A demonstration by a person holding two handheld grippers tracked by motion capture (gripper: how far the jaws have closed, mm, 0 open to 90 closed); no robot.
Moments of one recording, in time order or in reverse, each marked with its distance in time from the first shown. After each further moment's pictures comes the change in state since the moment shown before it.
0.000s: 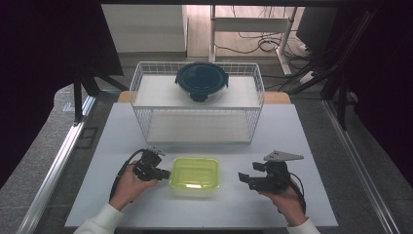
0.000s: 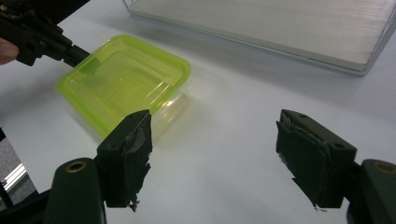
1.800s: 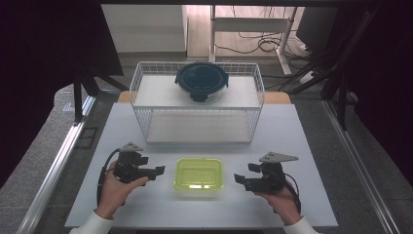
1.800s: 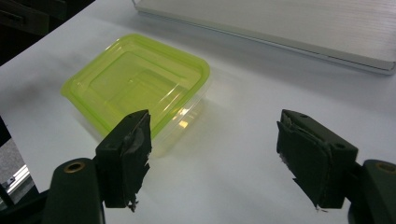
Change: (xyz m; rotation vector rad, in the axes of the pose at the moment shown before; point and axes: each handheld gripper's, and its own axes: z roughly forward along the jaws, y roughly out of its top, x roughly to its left) left arm 0.000 -0.024 -0.058 -0.299 0.089 -0.138; right arm 0.002 -0.005 0.014 -0.002 0.034 -0.004
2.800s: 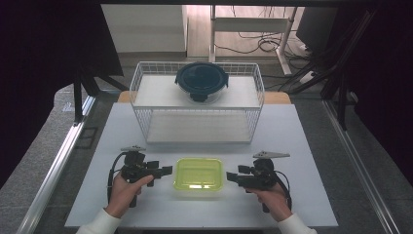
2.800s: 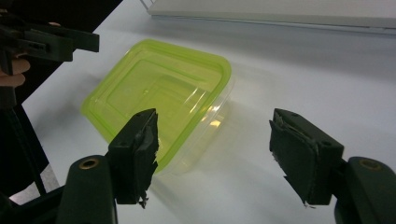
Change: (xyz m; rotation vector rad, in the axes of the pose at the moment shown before) left arm 0.002 -0.007 0.026 -0.031 -0.191 -0.156; right arm -0.003 -0.001 0.027 0.016 0.101 0.155
